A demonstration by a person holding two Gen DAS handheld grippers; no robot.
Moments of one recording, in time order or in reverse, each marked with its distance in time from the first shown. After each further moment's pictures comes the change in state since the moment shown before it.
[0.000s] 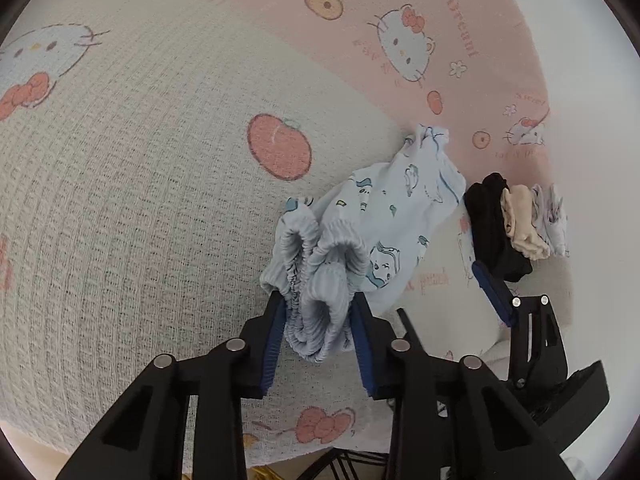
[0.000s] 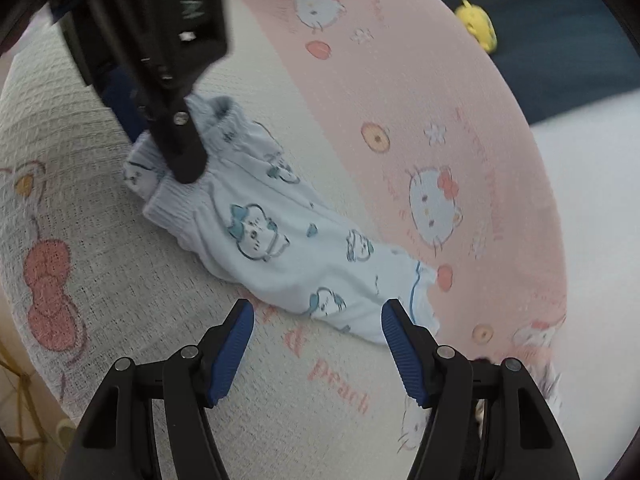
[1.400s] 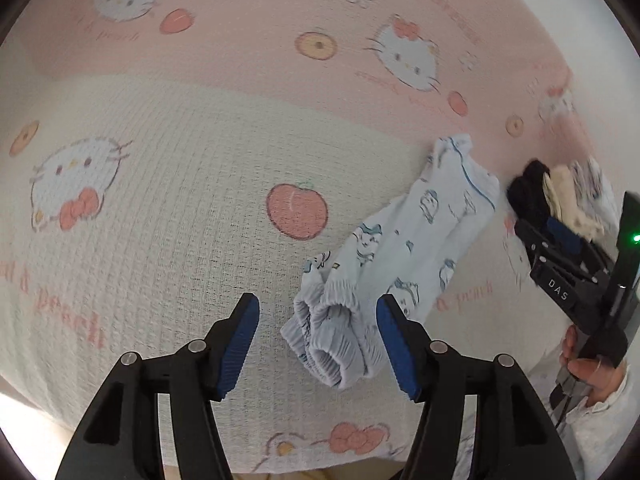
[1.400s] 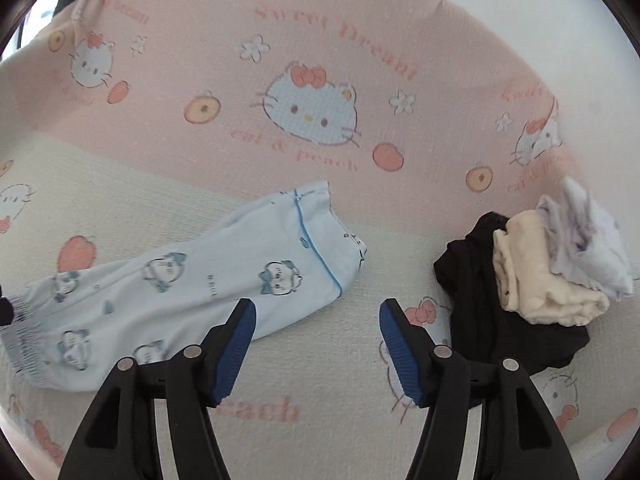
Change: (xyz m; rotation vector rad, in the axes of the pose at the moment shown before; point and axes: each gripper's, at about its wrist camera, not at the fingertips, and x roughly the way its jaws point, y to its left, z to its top) left arm -0.020 -0.048 0.016 0.218 -0.080 0.312; right arm 0.045 -0.165 -0.044 0.768 0.210 0.076
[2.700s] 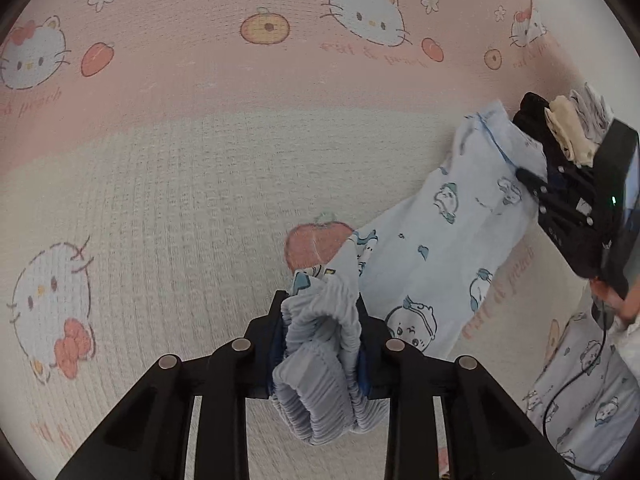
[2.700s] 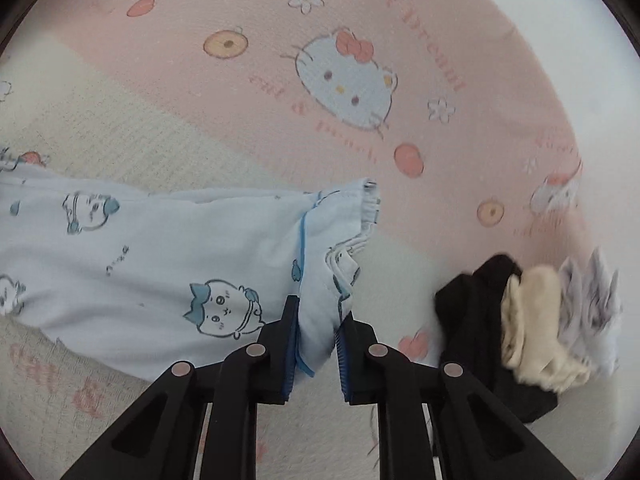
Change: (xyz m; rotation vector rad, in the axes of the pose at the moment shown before) left arm 0.056 0.020 0.060 0.237 0.116 -0.014; right arm 0.079 0.004 0.000 -0.294 0.059 -0.101
